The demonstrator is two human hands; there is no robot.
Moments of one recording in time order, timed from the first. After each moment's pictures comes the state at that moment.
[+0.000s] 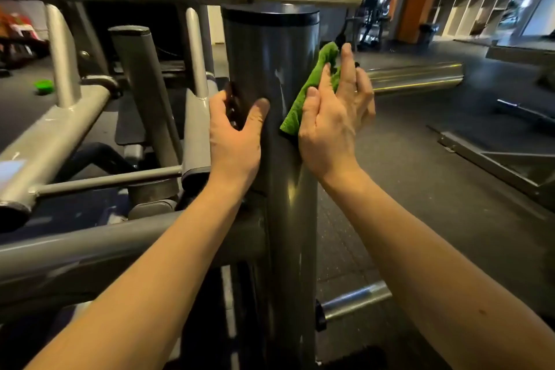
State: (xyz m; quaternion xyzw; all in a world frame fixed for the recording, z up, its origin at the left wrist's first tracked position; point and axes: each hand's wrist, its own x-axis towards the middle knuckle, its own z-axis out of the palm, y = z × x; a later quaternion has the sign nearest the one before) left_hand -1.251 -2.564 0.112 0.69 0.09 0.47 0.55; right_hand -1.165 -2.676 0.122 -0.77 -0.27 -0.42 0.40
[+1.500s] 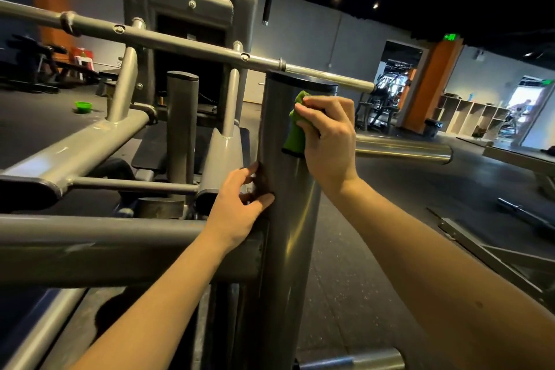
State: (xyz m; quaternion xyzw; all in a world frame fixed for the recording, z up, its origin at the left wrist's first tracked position) left_hand -1.296 -2.556 0.048 0.73 0.07 0.38 0.56; right_hand -1.172 -2.673 0.169 -0.61 -0.48 -0.50 0.38
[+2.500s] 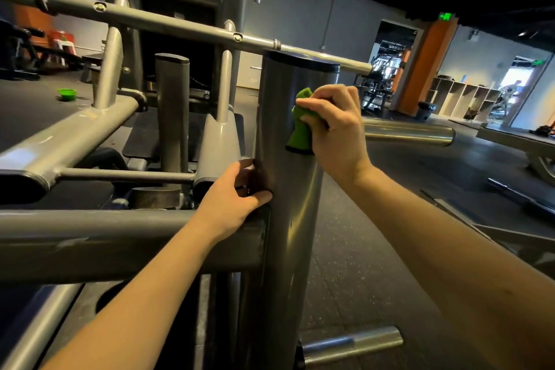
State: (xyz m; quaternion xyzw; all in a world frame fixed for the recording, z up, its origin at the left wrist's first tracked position) left_hand -1.305 -2.537 0.042 0.78 0.11 0.29 0.55; right_hand -1.166 -2.688 0.163 -0.62 -0.52 -0.47 0.34
